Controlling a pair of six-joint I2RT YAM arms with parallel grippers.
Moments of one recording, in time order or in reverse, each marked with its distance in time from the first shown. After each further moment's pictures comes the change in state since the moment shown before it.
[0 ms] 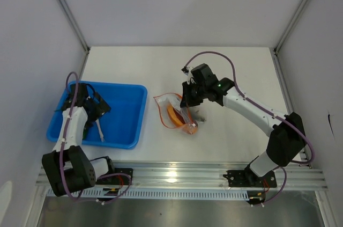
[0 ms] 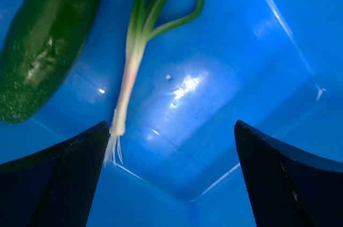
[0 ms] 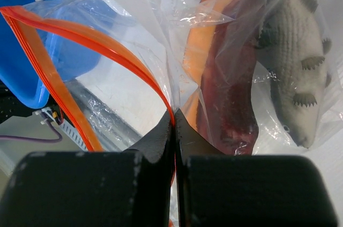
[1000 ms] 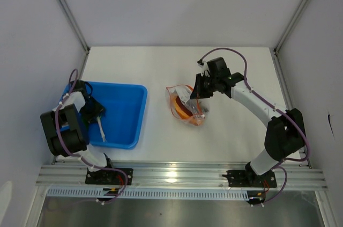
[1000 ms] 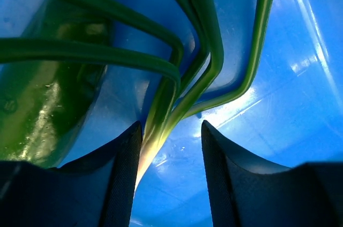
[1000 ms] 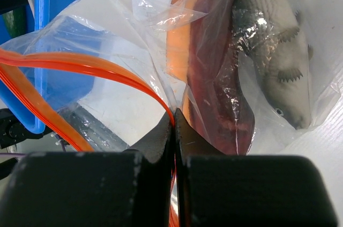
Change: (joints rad) left arm 0.097 0.433 0.102 0.129 0.045 0.041; right arm -0.211 0.041 -0.030 0.063 -0.126 0.000
